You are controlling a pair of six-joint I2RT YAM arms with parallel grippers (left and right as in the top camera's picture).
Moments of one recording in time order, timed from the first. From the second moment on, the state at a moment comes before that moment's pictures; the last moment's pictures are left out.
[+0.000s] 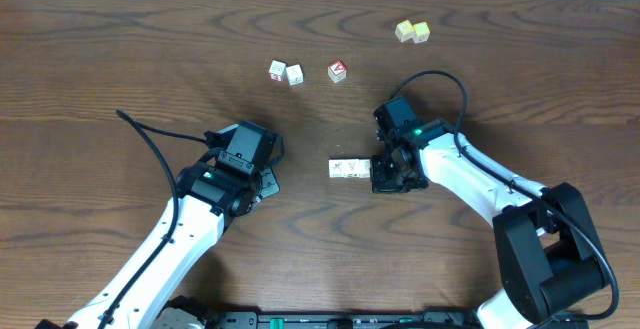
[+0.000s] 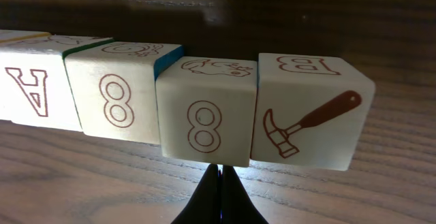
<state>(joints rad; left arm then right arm) -0.44 1.27 0.85 -0.80 -0.14 -0.83 0.46 1.77 1.04 -0.74 -0.13 0.42</state>
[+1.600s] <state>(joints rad) -0.44 1.27 0.85 -0.80 -0.14 -0.82 0.33 1.70 1.08 -0.89 -0.07 0.37</state>
